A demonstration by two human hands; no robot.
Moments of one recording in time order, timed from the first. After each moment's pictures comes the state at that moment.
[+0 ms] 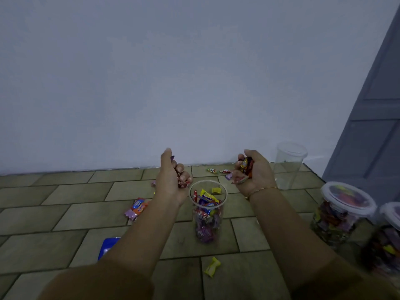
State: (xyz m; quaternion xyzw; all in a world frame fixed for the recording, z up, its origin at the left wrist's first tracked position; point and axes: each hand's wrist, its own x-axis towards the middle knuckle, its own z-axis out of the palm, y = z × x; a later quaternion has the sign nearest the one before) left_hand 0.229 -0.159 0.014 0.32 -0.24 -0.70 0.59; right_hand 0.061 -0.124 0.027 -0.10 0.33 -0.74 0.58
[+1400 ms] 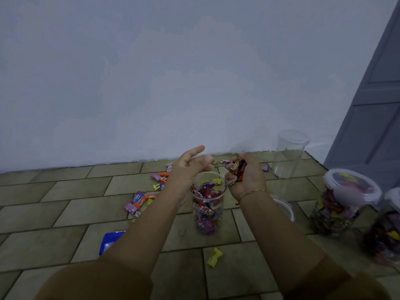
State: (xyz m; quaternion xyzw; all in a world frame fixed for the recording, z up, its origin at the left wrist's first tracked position) left_hand 0.221 -0.152 -0.003 0.34 -0.56 -0.60 0.45; right_hand 0.083 -0.124 0.000 -0.06 0.35 -0.76 0.54
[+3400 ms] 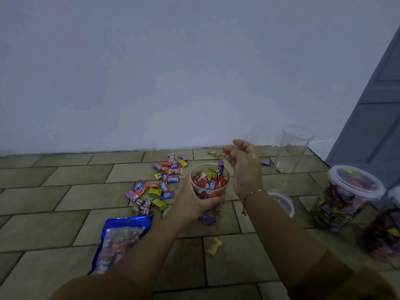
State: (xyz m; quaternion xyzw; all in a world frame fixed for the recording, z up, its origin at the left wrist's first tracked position) left_hand 0.235 -0.134 -0.079 0.42 -0.67 -0.51 0.35; right_hand 0.099 -0.114 -0.004 -0.32 0.46 -0.74 0.38
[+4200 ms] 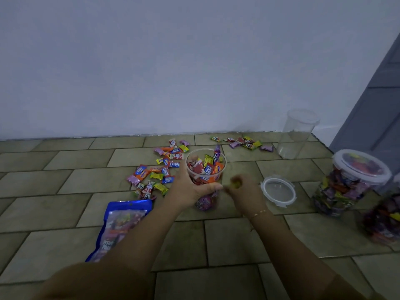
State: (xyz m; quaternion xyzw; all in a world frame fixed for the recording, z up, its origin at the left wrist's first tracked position) left_hand 0.247 -0.125 -0.074 0.45 -0.65 -0.51 0.34; right_hand 0.091 -0.077 -0.078 -0.47 0.78 -0.33 0.24
